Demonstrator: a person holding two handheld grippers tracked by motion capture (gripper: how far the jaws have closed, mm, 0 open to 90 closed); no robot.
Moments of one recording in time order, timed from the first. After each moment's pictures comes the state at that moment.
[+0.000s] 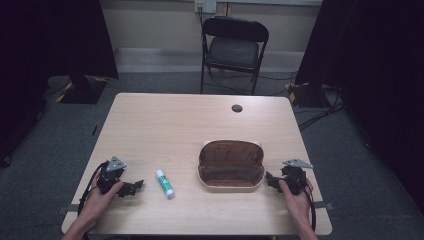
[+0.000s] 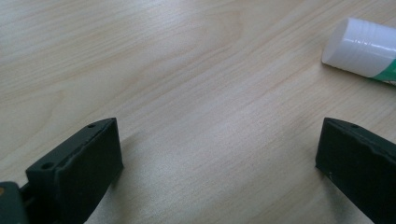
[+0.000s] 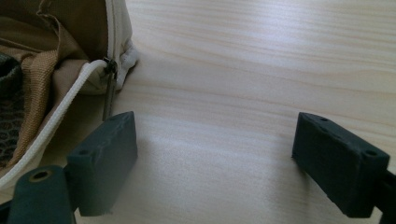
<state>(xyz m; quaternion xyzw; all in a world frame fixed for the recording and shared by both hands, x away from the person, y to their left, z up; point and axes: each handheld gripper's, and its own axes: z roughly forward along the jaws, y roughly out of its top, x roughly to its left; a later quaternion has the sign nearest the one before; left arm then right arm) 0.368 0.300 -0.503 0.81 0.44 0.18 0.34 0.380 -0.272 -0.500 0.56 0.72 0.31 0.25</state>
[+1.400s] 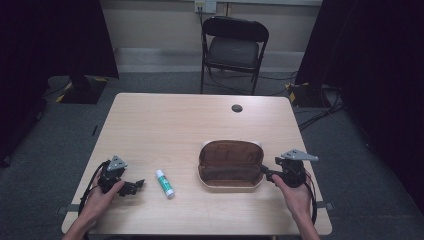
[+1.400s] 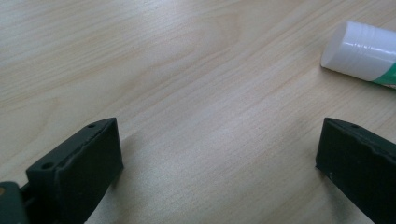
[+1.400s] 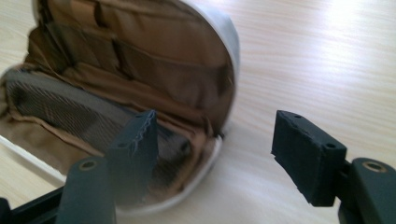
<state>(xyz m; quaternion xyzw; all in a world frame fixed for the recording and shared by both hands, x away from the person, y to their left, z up) 0.372 0.298 -0.503 0.81 0.43 0.18 0.34 0.372 -0.249 -0.436 0.47 0.75 0.40 0.21</state>
